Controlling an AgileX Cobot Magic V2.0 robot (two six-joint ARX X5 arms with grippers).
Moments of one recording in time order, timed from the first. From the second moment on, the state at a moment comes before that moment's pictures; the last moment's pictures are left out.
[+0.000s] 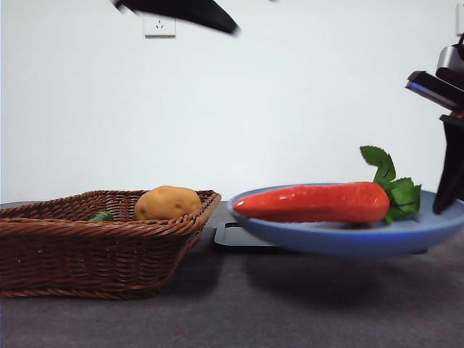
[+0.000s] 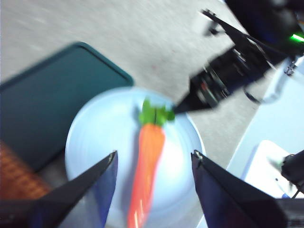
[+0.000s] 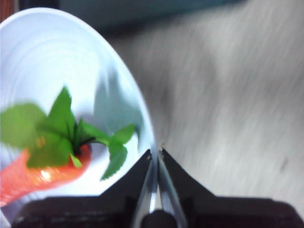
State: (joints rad) left arm -0.84 1.20 1.08 -0.44 0.17 -0.18; right arm 0.16 1.23 0.73 -0.58 -0.36 0.30
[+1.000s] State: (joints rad) left arm -0.84 0.91 1.08 -0.66 -0.05 -0.18; right arm 0.08 1.93 1.31 -0.54 -0.37 0.28
